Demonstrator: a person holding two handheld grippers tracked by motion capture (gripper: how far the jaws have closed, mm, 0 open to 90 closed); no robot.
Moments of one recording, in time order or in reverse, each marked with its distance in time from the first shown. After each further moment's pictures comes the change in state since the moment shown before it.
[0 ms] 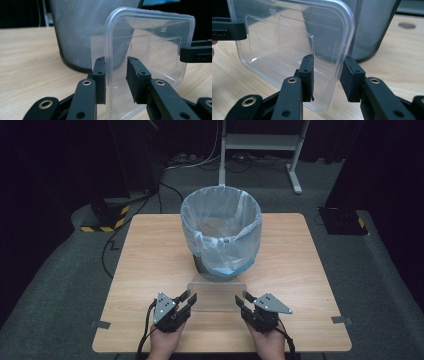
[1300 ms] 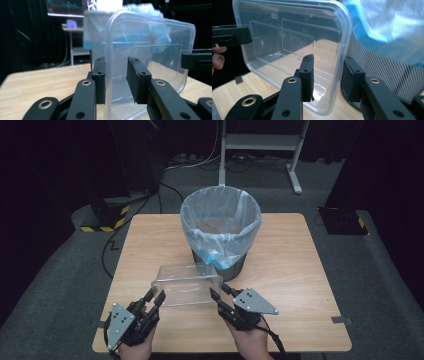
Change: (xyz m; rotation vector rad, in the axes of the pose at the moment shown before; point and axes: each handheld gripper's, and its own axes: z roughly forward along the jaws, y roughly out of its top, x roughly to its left) left arm 0.010 0.048 -0.095 -0.243 0.145 0.074; right arm 0.065 0.069 -0.011 -0.170 0.128 -0.079
